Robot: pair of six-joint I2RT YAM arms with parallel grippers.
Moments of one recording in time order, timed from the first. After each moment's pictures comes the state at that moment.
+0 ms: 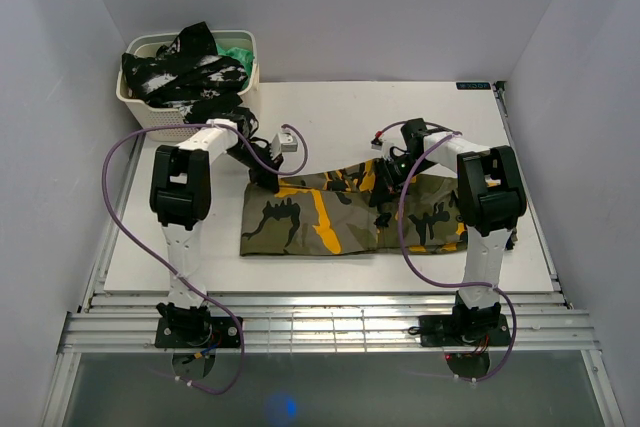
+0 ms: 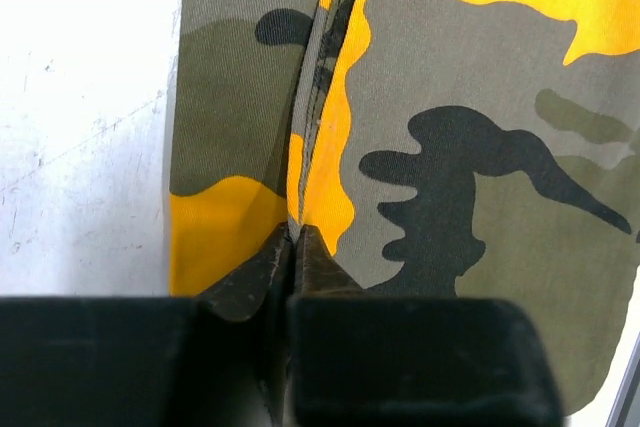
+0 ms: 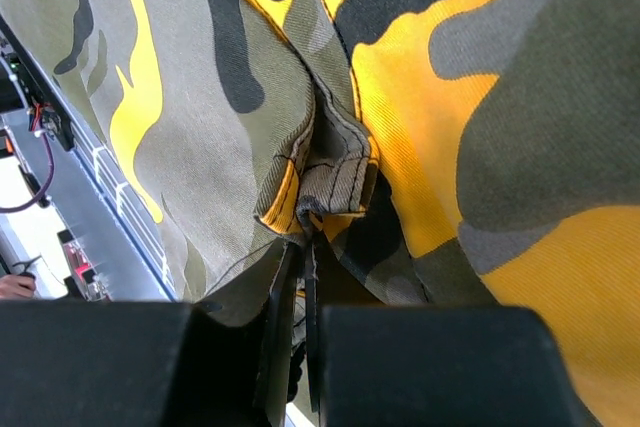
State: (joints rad) left arm -0.20 2.17 1.64 -0.99 0.74 1.02; right arm 0.25 2.05 1.37 -0.76 -0.81 -0.18
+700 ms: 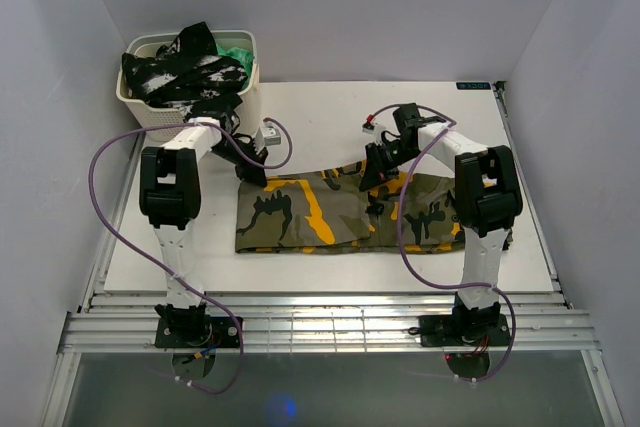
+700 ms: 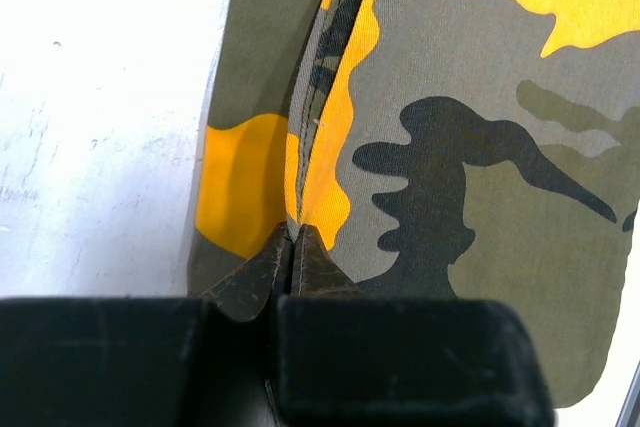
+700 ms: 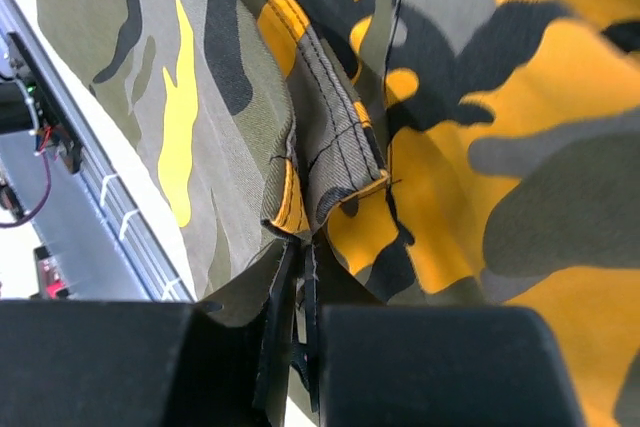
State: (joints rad) left arm -0.10 2.14 1.63 -0.99 0.78 1.04; right arm 0.29 2.05 1.49 -0.74 -0.82 -0.15
